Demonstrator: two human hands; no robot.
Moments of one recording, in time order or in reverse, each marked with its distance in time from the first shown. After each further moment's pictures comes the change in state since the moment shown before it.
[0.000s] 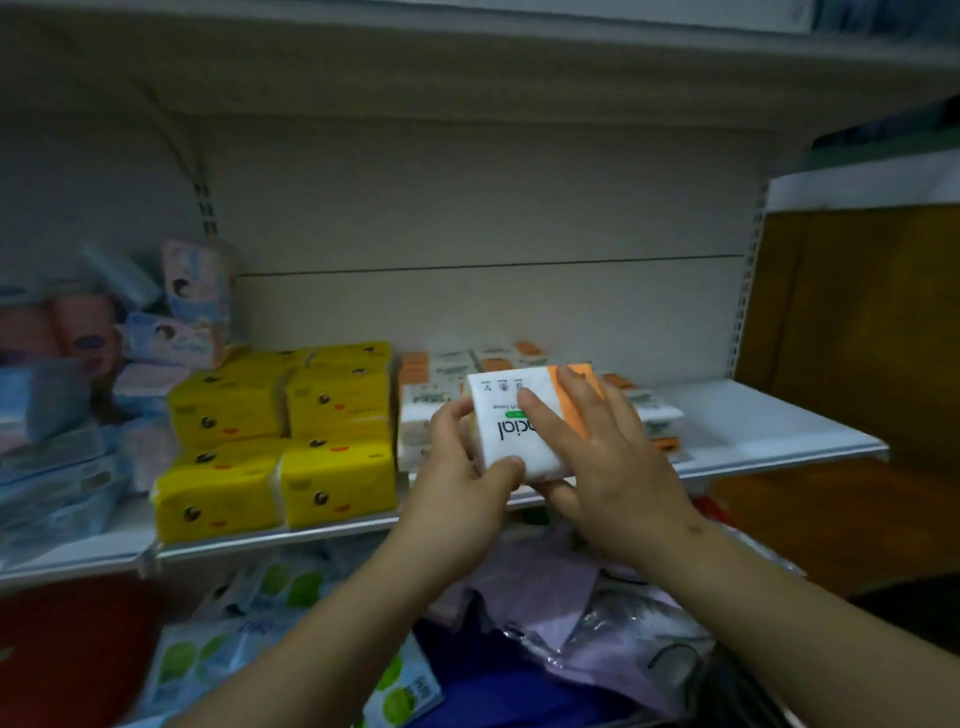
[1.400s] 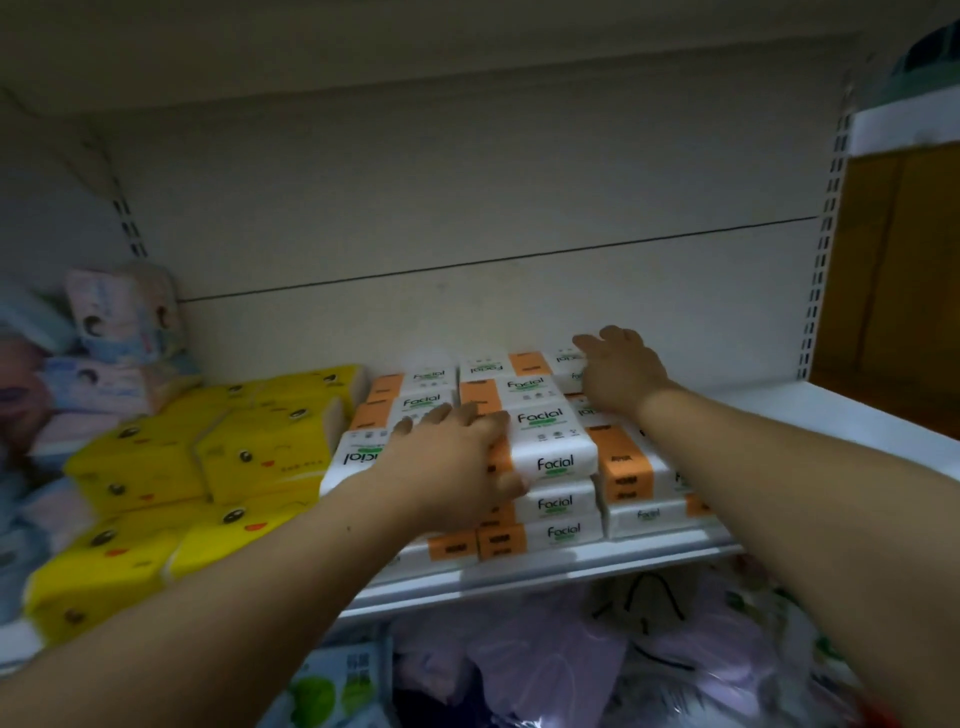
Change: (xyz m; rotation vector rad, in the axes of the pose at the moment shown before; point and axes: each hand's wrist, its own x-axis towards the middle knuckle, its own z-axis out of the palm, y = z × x) left_hand 0.149 -0.016 0.037 1.388 -0.352 0.051; right_hand 0.153 0.172 0.130 0.065 -0.450 0.365
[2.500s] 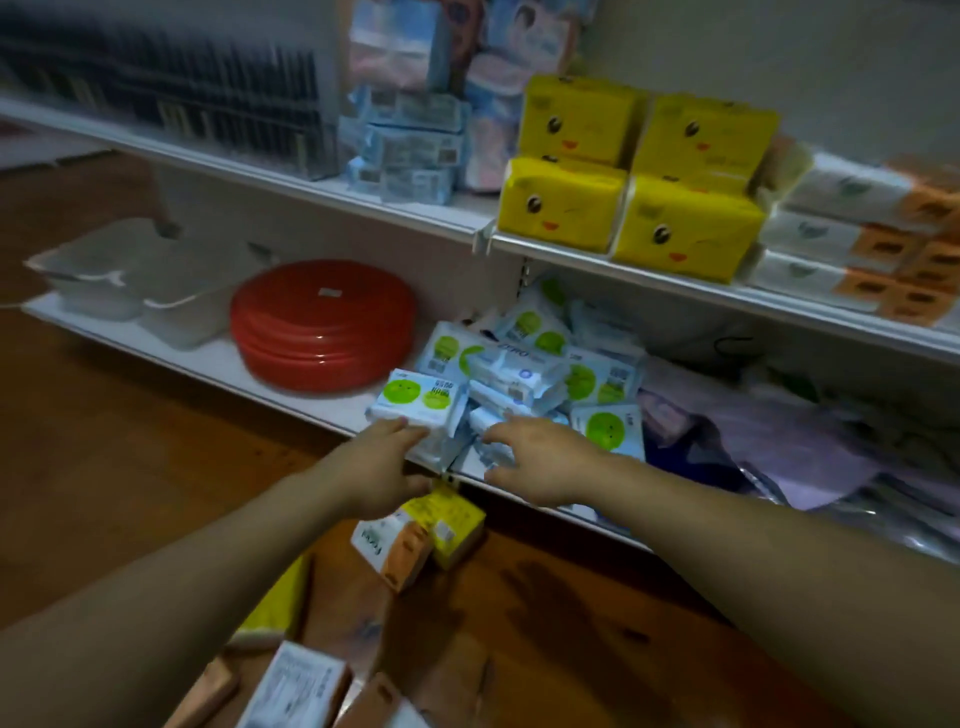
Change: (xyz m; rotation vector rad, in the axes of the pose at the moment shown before) left_hand -0.363 -0.217 0.245 -0.465 -0.256 -0.535; right_hand -0.319 -0.328 0.189 -0.017 -0.754 -0.735
